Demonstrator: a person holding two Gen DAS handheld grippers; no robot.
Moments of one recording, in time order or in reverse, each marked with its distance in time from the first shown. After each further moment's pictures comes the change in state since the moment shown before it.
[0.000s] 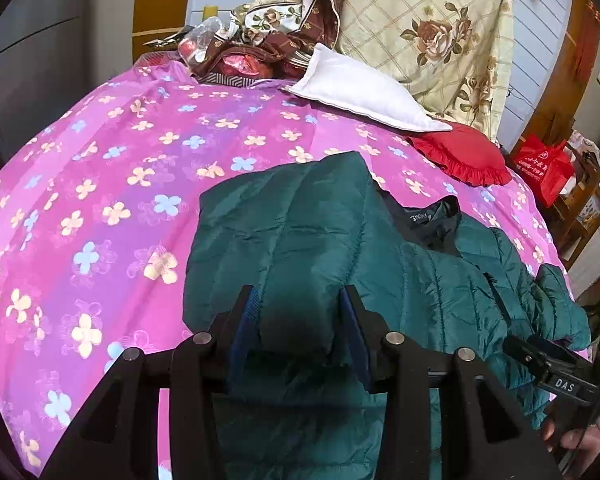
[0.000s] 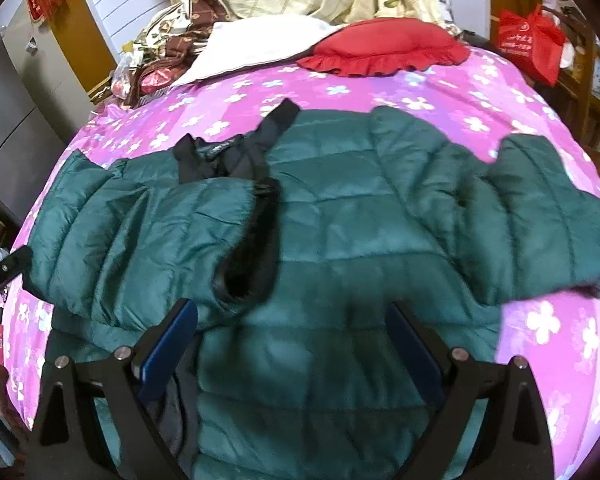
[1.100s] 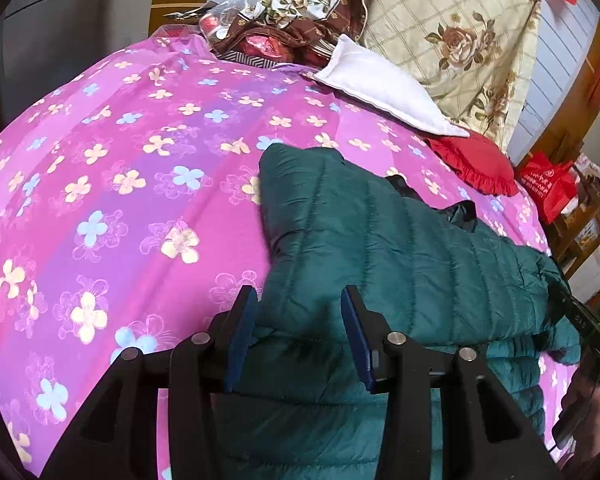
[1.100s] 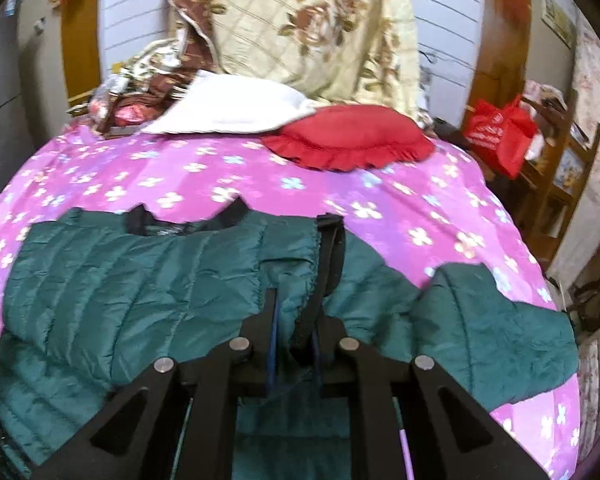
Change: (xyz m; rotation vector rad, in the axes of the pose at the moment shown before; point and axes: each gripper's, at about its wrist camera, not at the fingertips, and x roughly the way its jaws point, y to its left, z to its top) left arm 0.011 0.039 -0.006 -0.090 0.042 -0.016; right arm -0.026 -0.015 0.057 -0.139 -0.211 -0.251
